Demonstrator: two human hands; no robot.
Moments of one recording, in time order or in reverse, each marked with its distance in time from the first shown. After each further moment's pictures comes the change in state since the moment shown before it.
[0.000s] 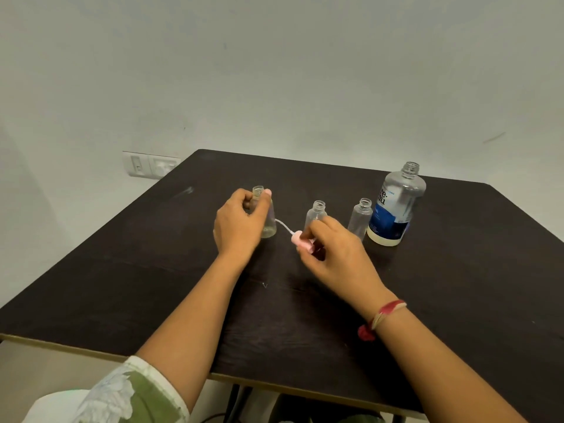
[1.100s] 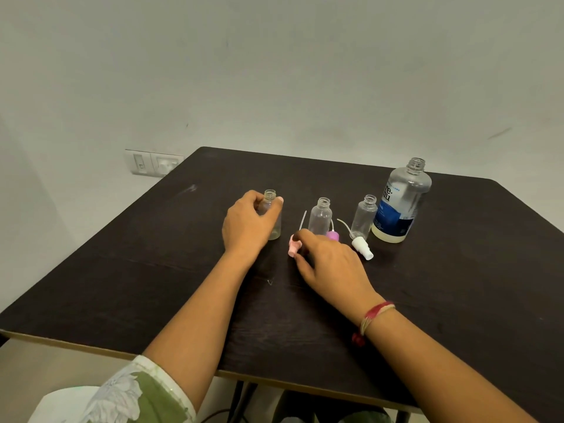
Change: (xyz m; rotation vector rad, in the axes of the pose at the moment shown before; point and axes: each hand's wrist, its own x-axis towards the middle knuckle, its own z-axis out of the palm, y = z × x) left_hand 0.001 0.001 -0.001 0.100 -0.118 -0.016; right_hand -0.003 -0.016 0.018 -0.224 -0.211 0.133
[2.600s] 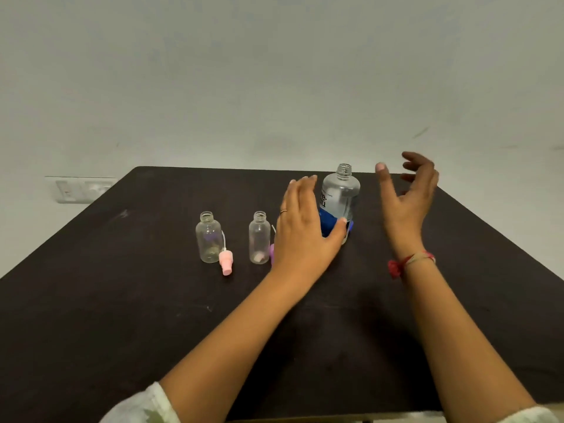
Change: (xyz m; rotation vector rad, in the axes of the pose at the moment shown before) left_hand -0.074 0.126 0.064 -0.078 -0.223 0.483; right_hand 0.010 0.145 -0.093 0.460 0.945 0.485
